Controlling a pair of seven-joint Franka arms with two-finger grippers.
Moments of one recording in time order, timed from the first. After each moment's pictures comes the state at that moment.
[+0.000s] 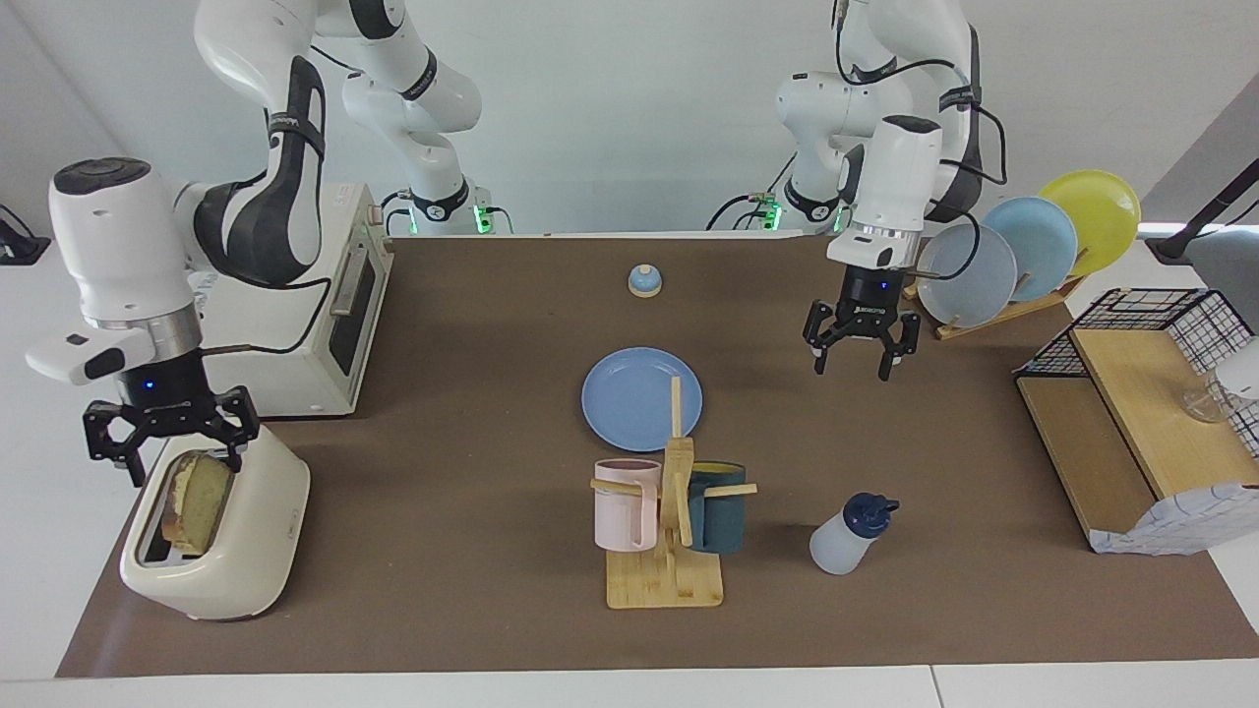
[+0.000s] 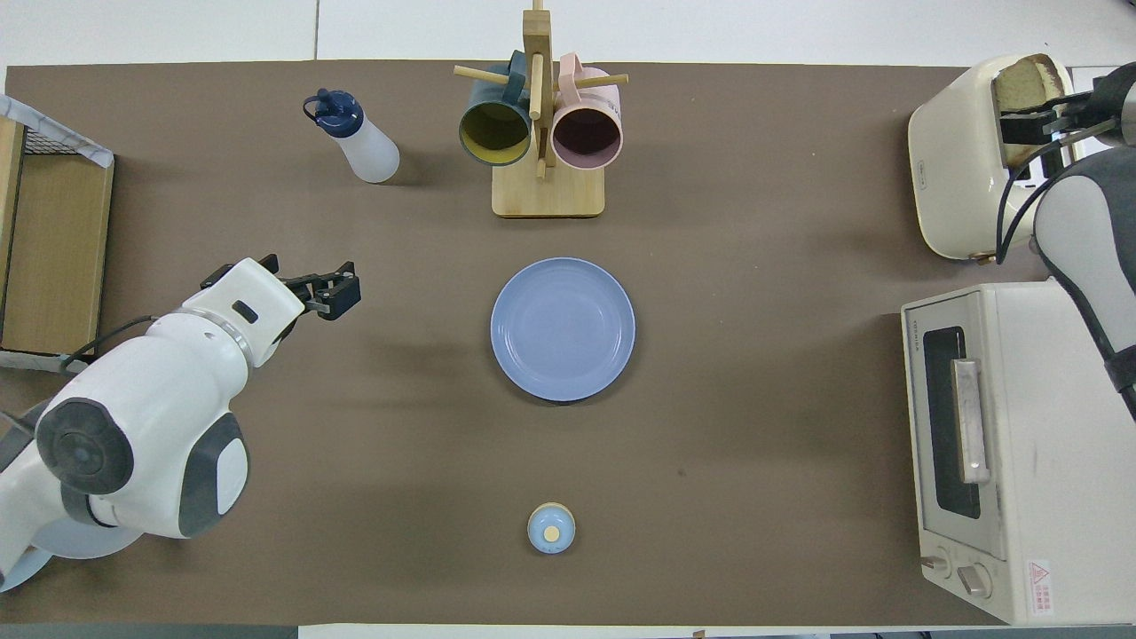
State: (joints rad) left arm -0.25 -0.06 -0.03 -2.44 0.02 3.01 -0.13; right arm -0.09 0.30 -0.09 -1.65 -0.02 2.44 -0.46
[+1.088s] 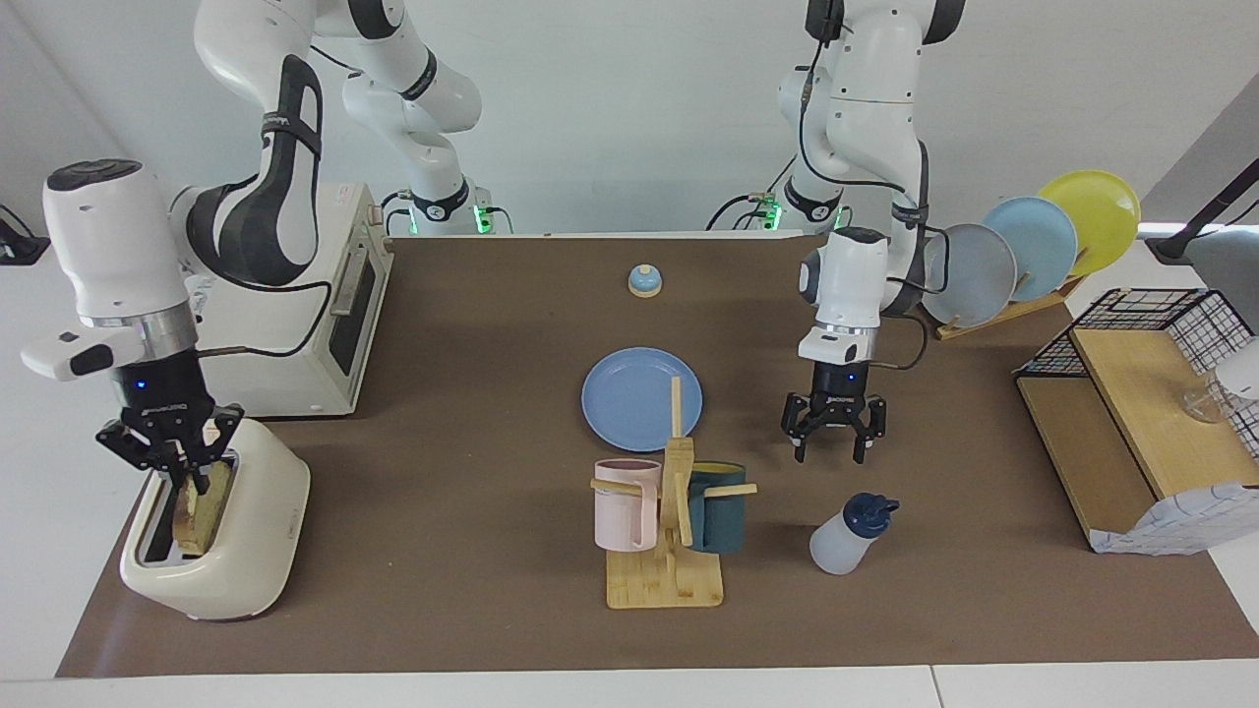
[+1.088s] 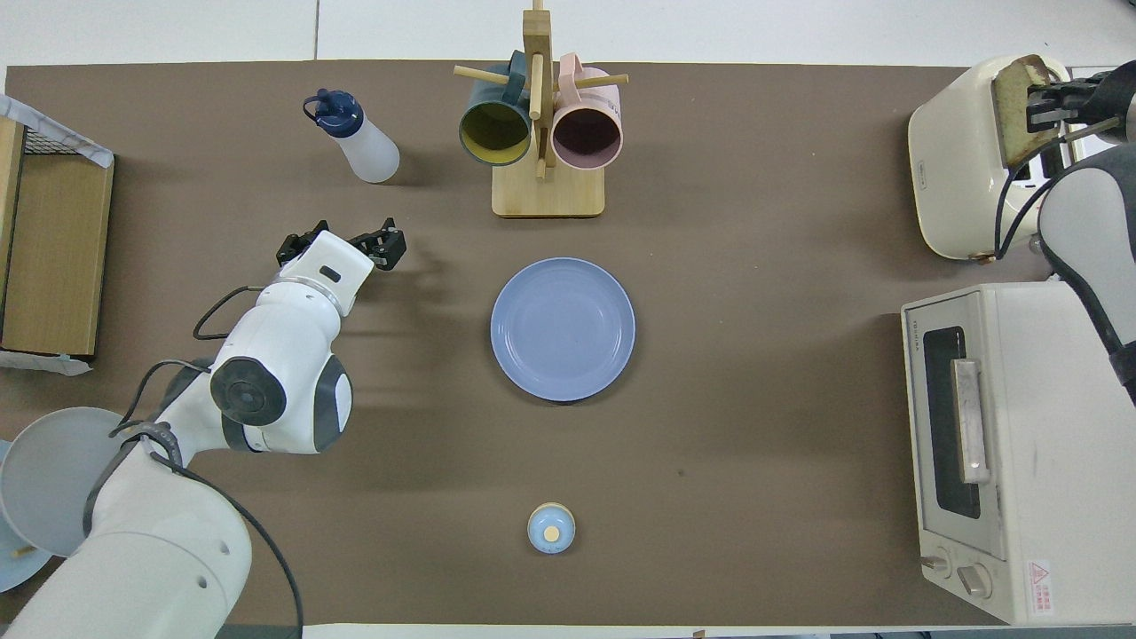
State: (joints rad) left arm -0.75 0.40 0.41 -2.27 -0.25 3.38 -0.15; right arm -0.09 0.30 -0.09 -1.66 0.09 2.49 -0.53
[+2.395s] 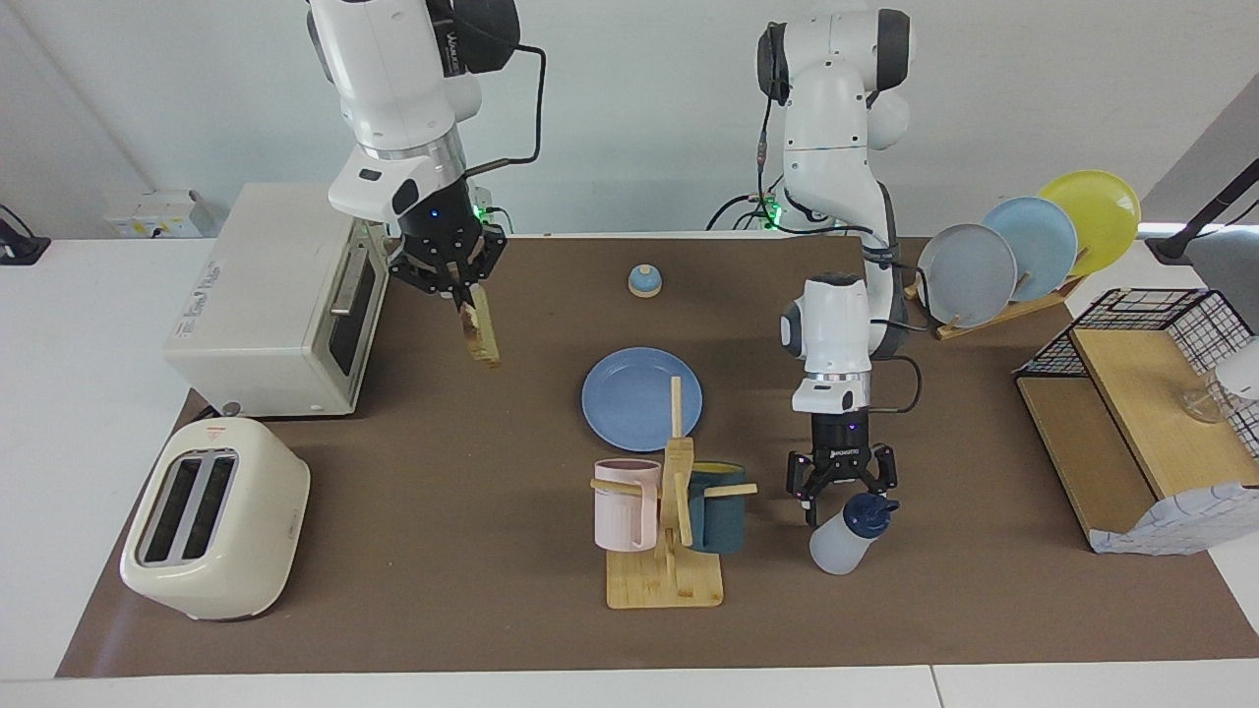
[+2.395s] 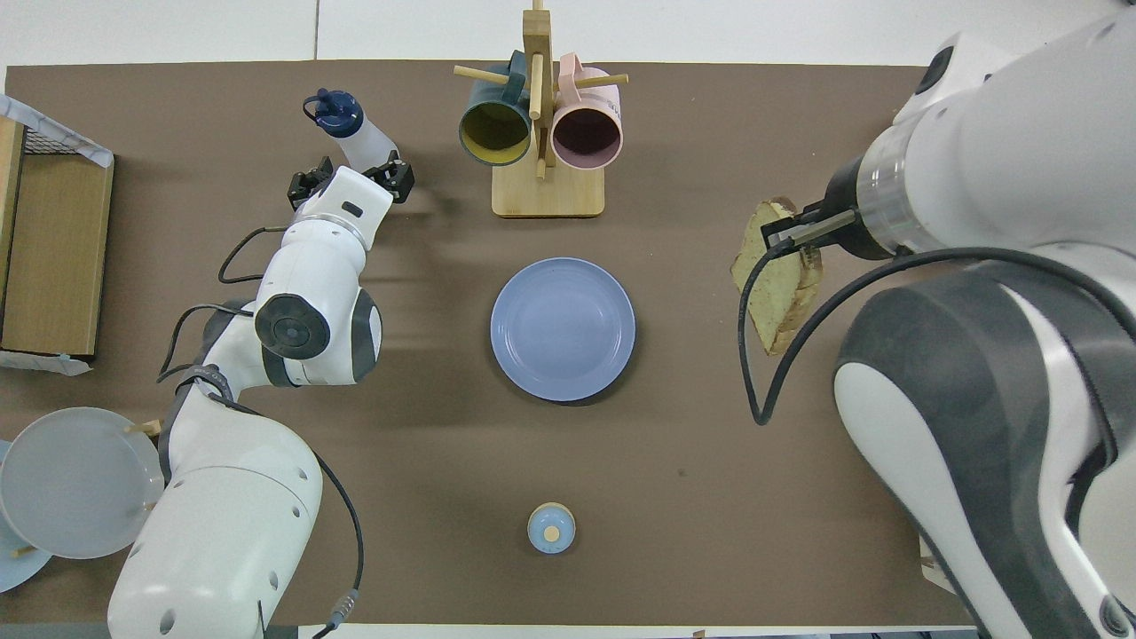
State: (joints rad) left arm -0.79 0.62 0.49 -1.97 -0.35 3.33 -0.14; right arm 0.36 0.05 -0.05 -1.65 0.09 1.87 0.03
